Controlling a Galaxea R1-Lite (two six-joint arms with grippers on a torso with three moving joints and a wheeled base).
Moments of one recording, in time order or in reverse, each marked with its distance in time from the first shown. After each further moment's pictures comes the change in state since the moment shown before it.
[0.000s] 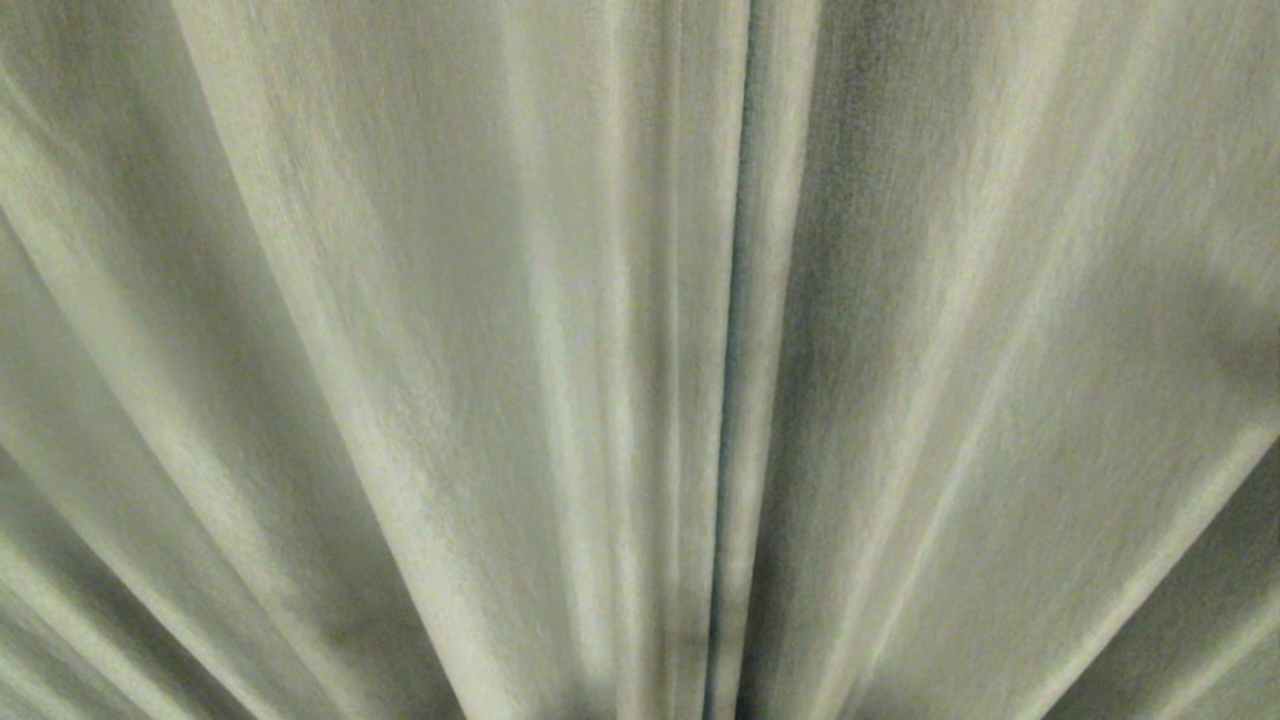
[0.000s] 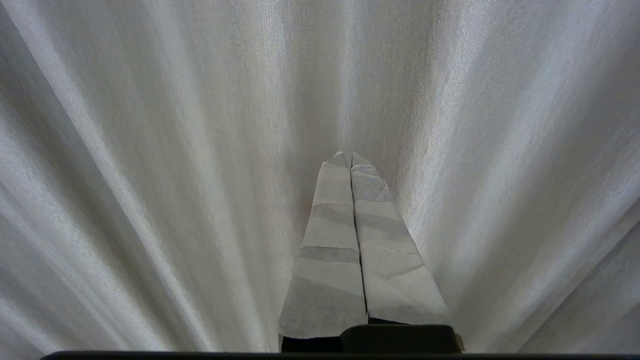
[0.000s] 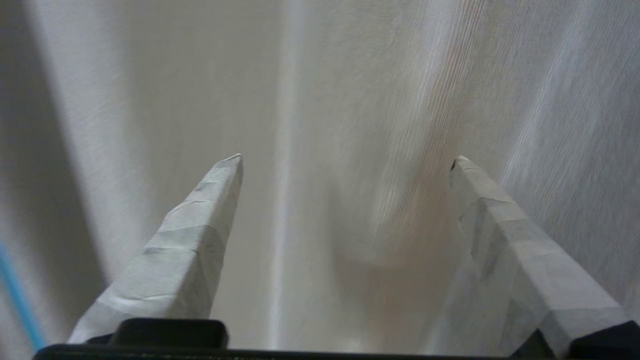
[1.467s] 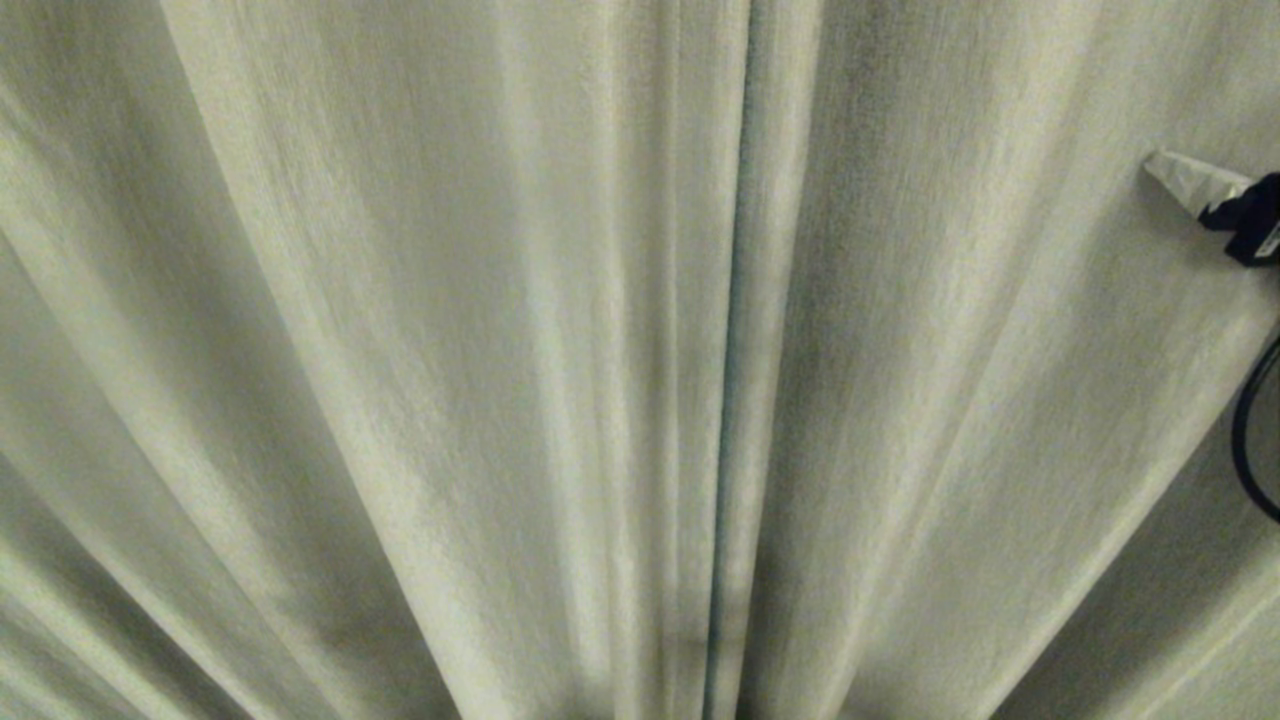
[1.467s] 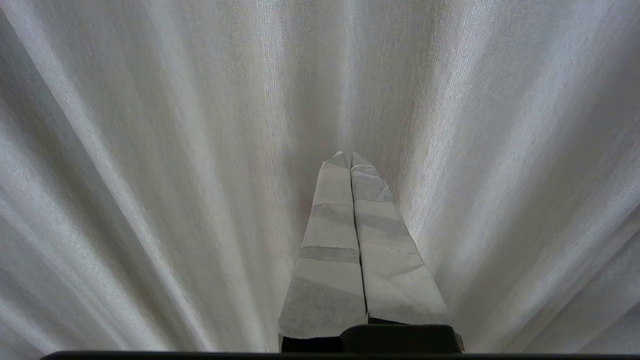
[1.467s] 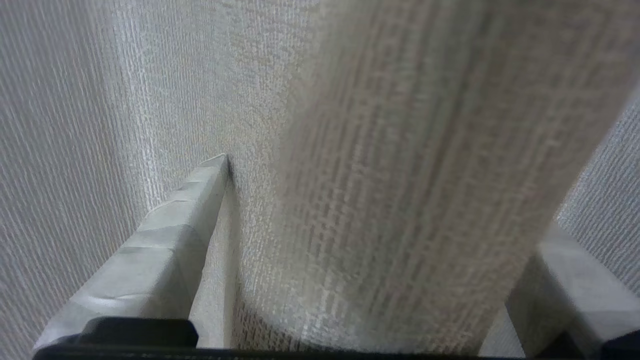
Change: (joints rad) left arm 0.000 0.000 0.000 0.000 0.000 0.000; right arm -0.058 0.475 -0.265 -0.222 -0.042 -0.013
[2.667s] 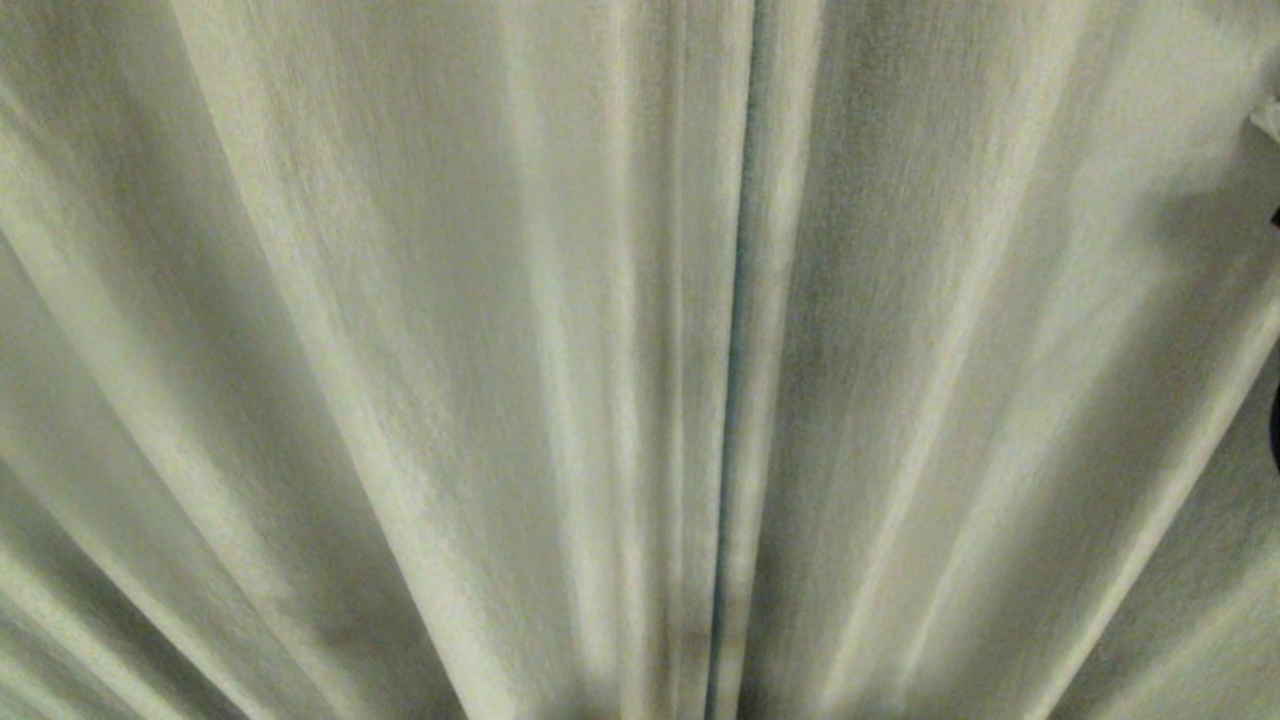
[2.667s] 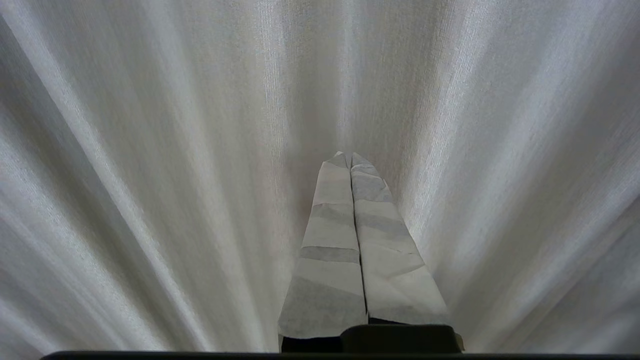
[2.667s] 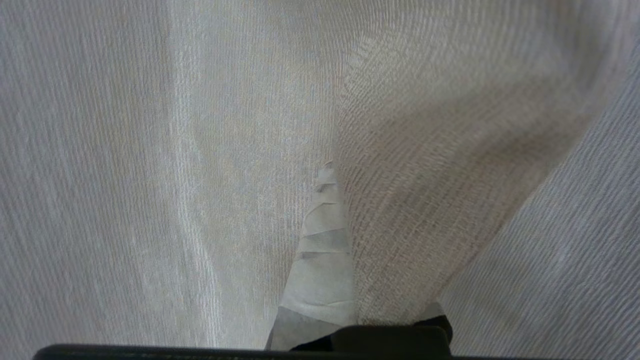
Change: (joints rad) left arm 0.000 0.000 0.000 0.000 -0.001 0.000; right arm -0.001 -0.059 -0.024 0.006 0.006 -0.017
